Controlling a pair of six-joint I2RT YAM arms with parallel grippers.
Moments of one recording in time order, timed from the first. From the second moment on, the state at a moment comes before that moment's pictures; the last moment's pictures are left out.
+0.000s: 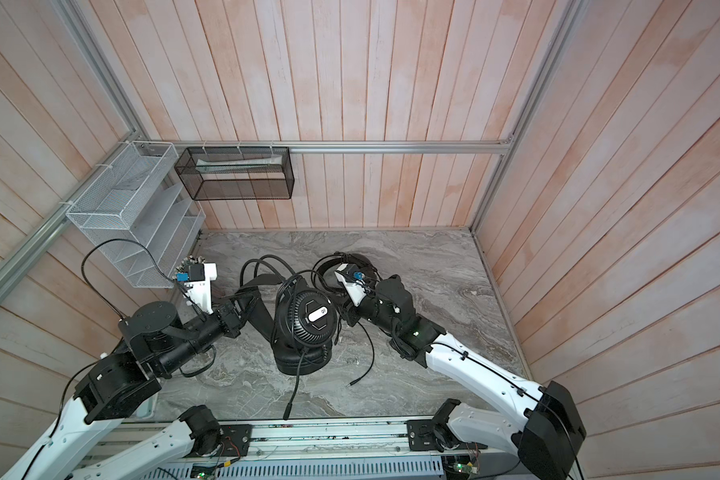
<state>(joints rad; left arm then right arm) -0.74 0.69 1.06 -0.55 -0.07 -0.67 0.76 1.10 0.78 0.16 -0.19 0.01</state>
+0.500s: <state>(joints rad) -0.72 0.78 1.16 -0.49 -0.07 -0.77 0.73 1.13 0.54 0.49 -0.37 0.23</state>
